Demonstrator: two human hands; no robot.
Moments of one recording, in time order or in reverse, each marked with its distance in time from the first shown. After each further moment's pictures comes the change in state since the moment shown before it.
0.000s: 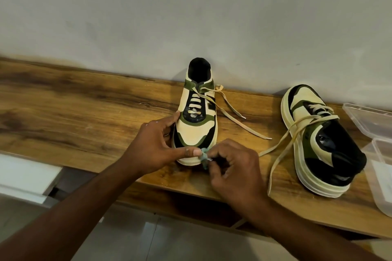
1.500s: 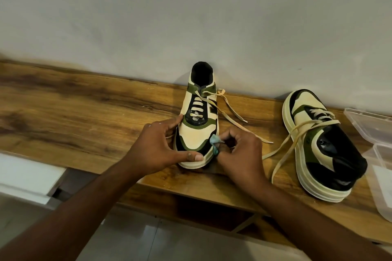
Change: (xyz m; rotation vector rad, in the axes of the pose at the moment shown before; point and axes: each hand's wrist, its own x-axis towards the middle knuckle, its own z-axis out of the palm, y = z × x) left_hand 0.001 0.003 -0.004 -0.026 -0.020 0.013; right_hand 0.035 0.016 0.005 0.103 0.086 0.229
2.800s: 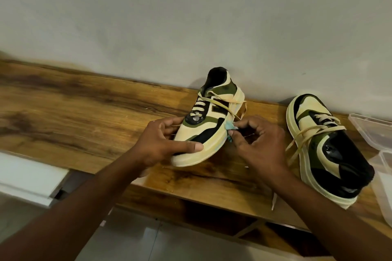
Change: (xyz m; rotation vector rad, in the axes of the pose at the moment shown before) left_hand 0.008 0.002 -0.009 -0.331 -0.044 -0.205; right_hand 0.026 0.006 -0.030 -0.053 0.105 -0.150
